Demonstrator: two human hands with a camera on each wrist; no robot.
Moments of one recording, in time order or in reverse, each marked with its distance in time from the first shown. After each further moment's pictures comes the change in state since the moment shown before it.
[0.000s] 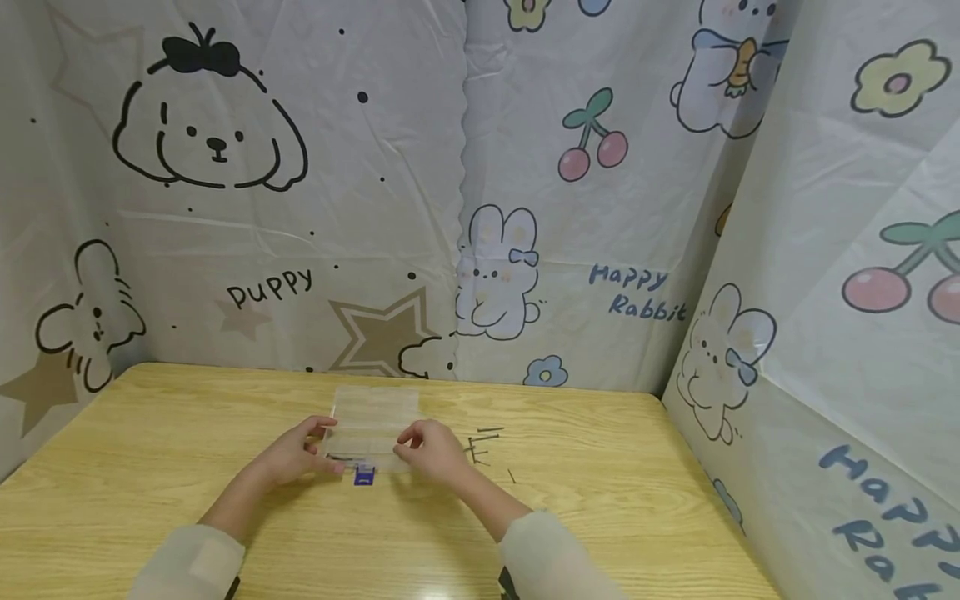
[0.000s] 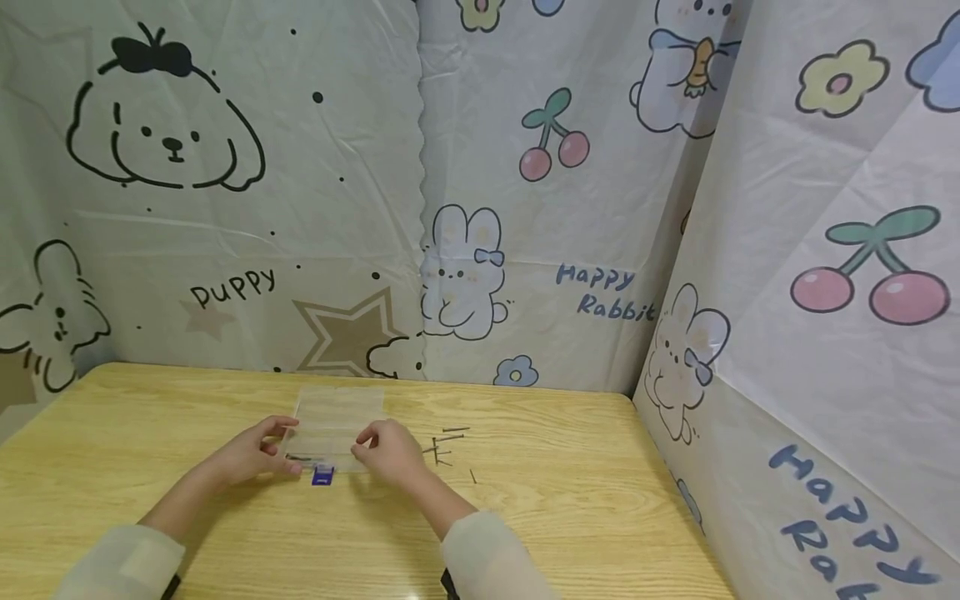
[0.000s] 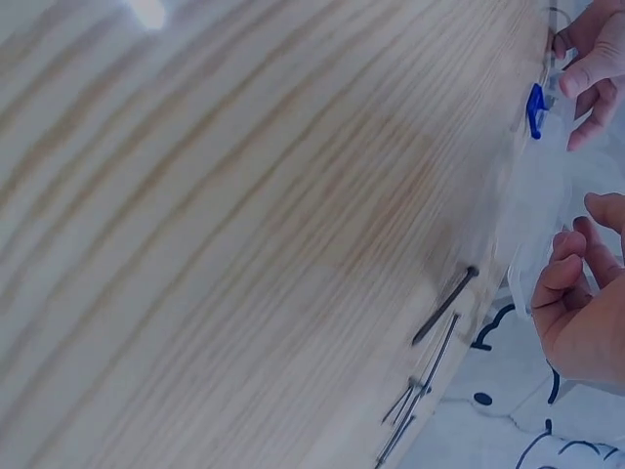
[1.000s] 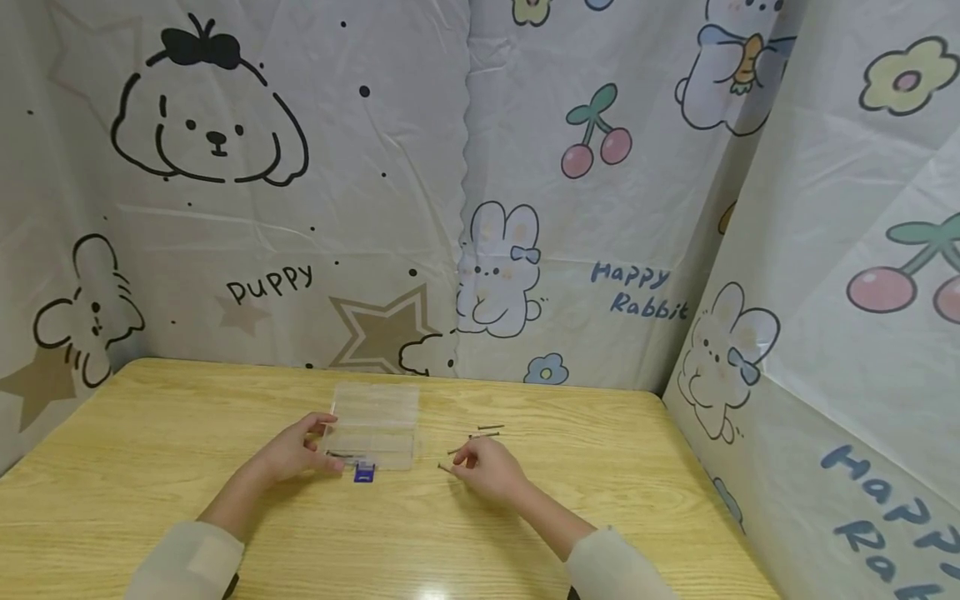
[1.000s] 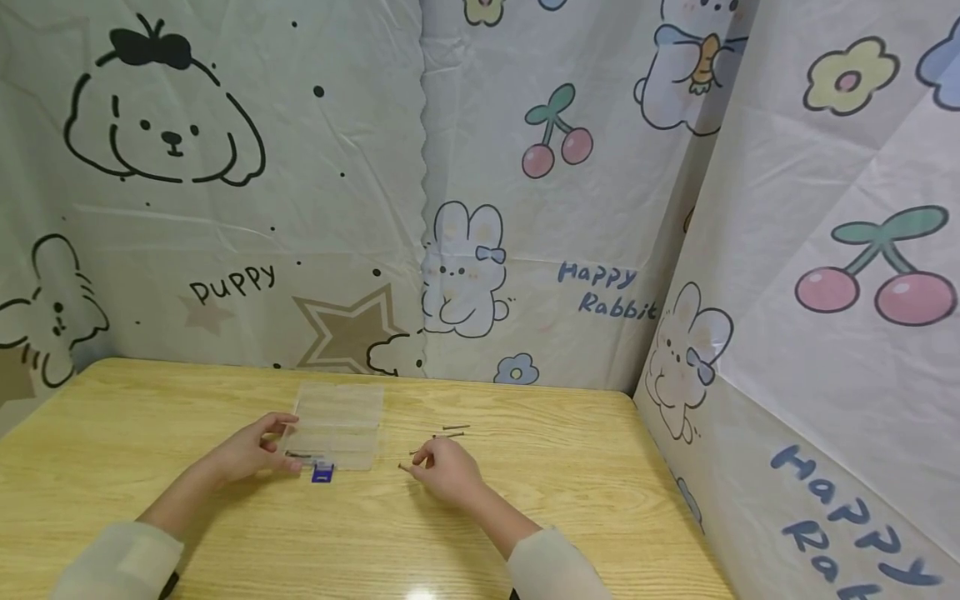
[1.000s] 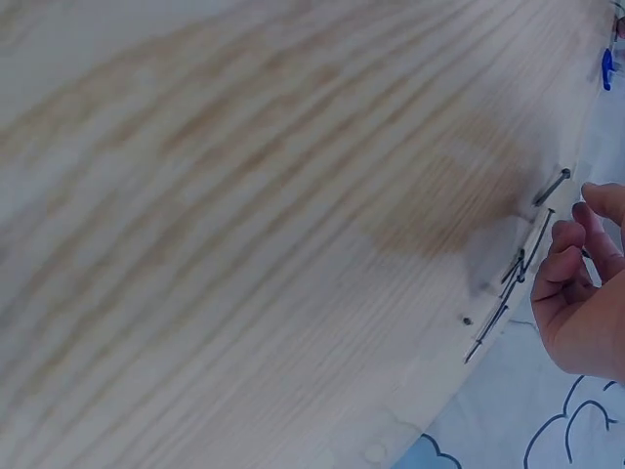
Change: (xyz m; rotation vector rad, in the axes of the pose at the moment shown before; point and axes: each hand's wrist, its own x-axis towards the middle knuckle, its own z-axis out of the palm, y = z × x) left_hand 0.000 -0.002 -0.002 -0.009 -0.015 0.001; right_hand -0.044 0.053 -0.037 -0.138 -0.033 0.007
